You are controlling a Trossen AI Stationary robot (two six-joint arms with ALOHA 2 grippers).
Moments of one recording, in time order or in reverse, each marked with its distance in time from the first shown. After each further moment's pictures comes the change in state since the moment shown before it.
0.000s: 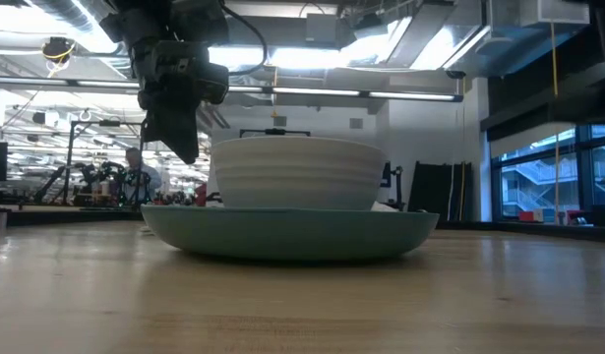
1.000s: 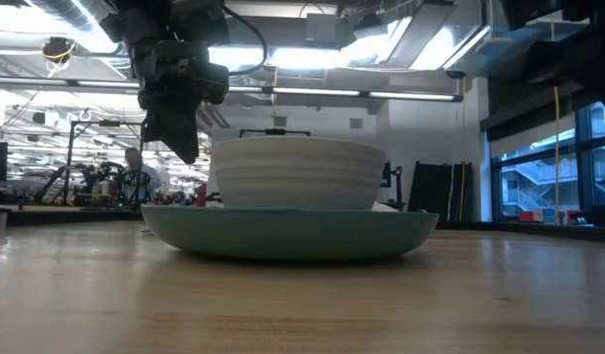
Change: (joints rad) left arm 0.000 0.000 0.000 0.000 0.000 -0.001; right arm -0.103 0.001 0.168 -0.163 -0.094 -0.035
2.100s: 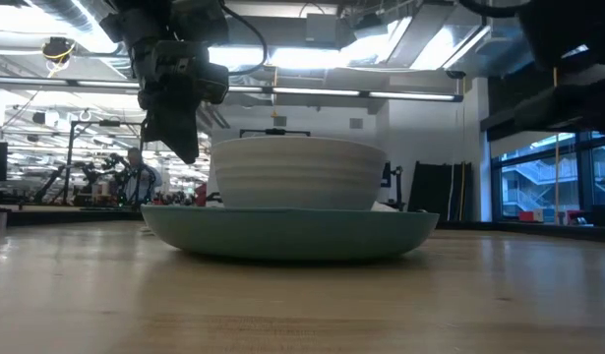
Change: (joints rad) left arm 0.000 0.000 0.000 0.000 0.000 0.000; right arm 0.012 -0.002 -0.124 0.203 -0.065 -0.001
